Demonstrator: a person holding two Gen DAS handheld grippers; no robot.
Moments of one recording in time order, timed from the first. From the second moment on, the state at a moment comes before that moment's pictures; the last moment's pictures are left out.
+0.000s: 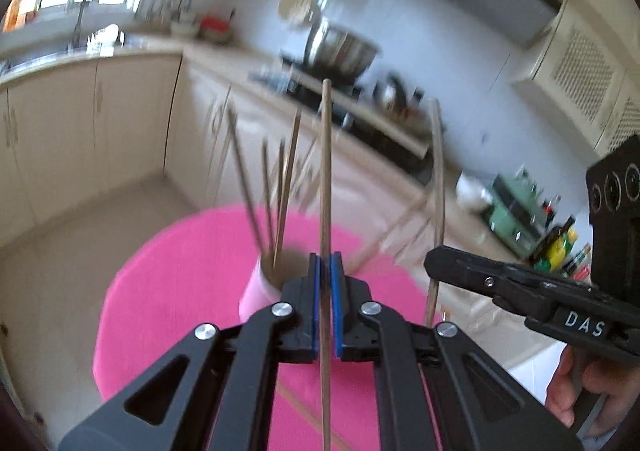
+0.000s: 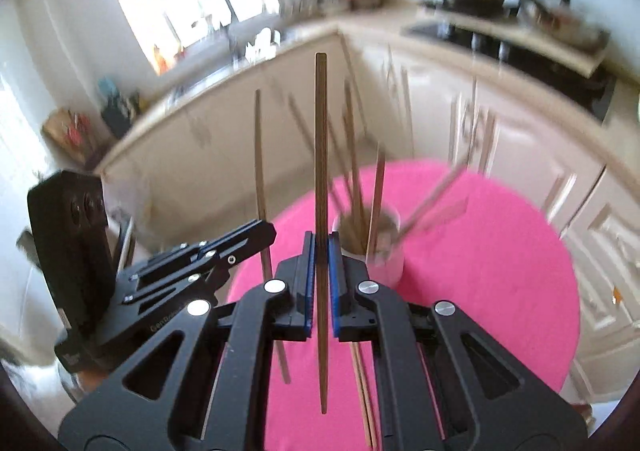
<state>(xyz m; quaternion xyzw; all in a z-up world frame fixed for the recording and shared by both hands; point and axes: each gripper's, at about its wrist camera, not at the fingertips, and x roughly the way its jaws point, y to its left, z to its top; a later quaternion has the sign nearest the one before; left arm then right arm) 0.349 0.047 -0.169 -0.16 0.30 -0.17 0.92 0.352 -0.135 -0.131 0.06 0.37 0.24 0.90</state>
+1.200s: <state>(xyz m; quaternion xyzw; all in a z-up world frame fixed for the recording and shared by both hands) 0.440 0.023 -0.207 -0.14 0.21 -0.15 0.95 0.417 -0.143 -0.144 0.09 0.16 0.14 0.97</state>
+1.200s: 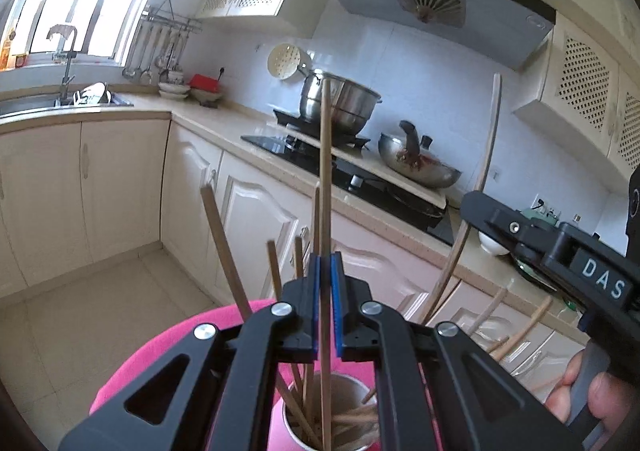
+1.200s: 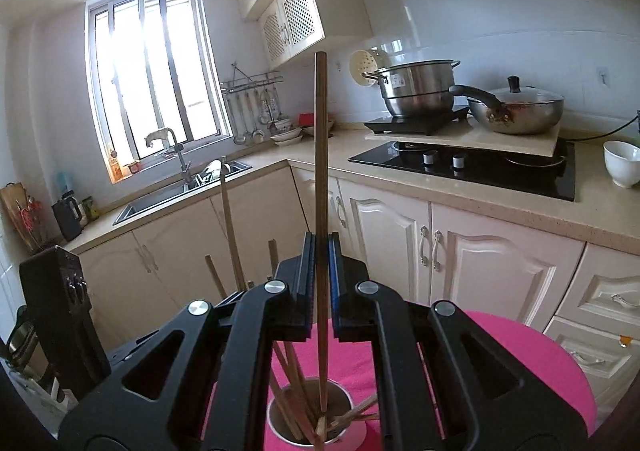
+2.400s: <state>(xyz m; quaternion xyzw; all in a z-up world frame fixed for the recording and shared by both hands) 0.390 0.034 -0.175 -0.12 0.27 -0.12 0.95 0.383 -0.142 -0.135 0.05 0.22 0.14 0.96</state>
